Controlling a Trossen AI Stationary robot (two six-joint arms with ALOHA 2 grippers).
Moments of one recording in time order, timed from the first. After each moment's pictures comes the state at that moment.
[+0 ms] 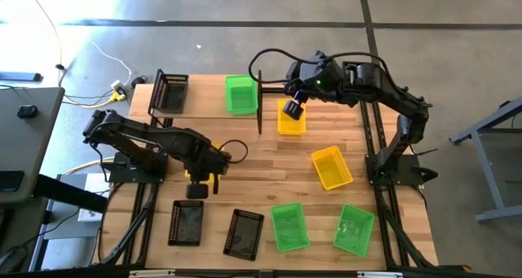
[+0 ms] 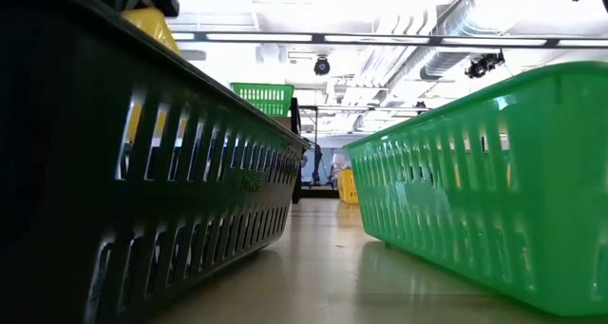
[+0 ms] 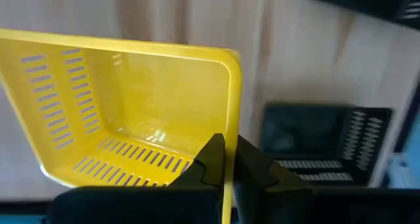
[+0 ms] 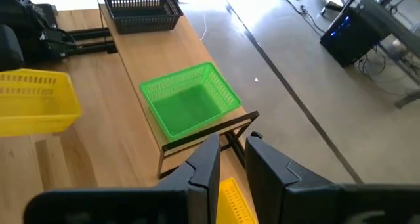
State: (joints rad) left arm -0.12 1.50 1.45 -1.47 0.03 -0.29; right arm -0.11 1.74 2.33 -1.26 0.47 0.03
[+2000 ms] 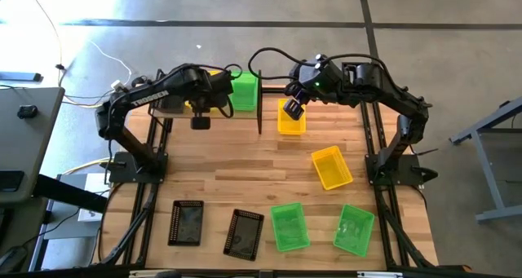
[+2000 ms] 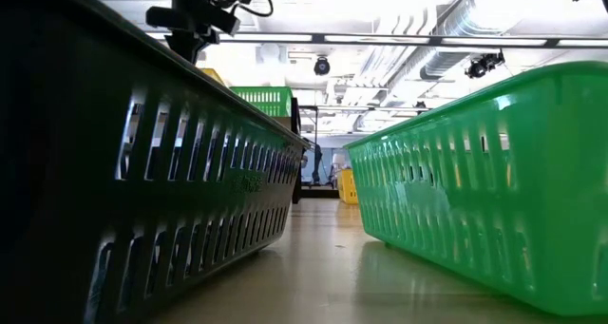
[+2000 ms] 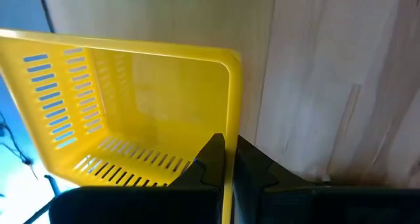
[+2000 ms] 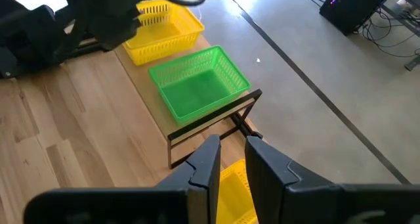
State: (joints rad) left arm 0.54 1.60 1.62 -1.55 -0.34 0.40; right arm -0.11 1.74 2.33 -1.33 0.48 0.18
